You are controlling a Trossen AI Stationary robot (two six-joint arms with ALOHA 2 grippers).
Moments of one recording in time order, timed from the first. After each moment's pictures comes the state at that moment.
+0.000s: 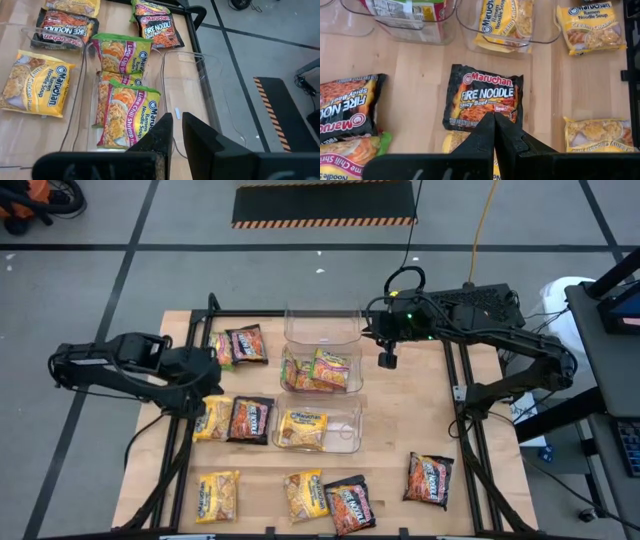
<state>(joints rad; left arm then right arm) -0.06 0.85 1.13 -1.31 0.03 -0.16 -0.29 1.29 1.38 -0.77 0.05 -0.33</state>
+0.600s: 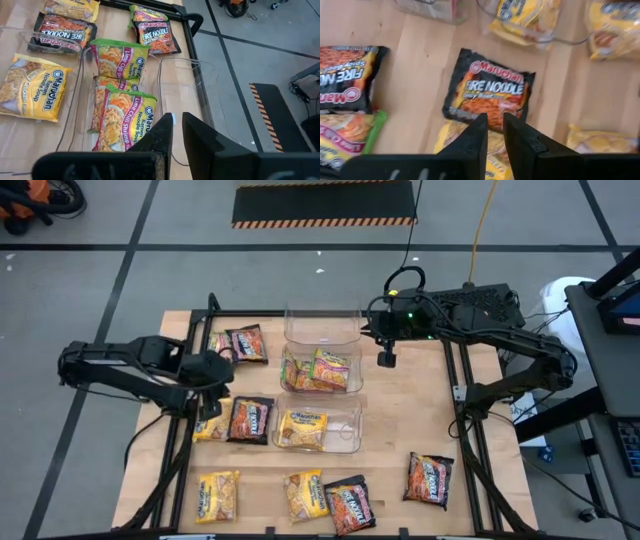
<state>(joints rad) -0.06 0.98 1.13 -1.33 0.00 -0.31 -0.29 1.29 1.38 -0.74 0.06 -0.36</state>
